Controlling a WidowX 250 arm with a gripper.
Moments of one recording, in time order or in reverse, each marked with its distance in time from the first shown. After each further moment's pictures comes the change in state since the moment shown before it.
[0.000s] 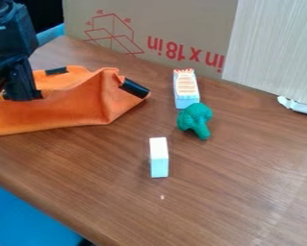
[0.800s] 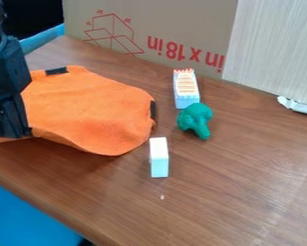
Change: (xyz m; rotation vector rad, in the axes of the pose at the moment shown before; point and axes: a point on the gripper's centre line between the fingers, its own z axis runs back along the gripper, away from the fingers) arm 0.006 -0.055 -0.010 -0.033 0.030 -0.104
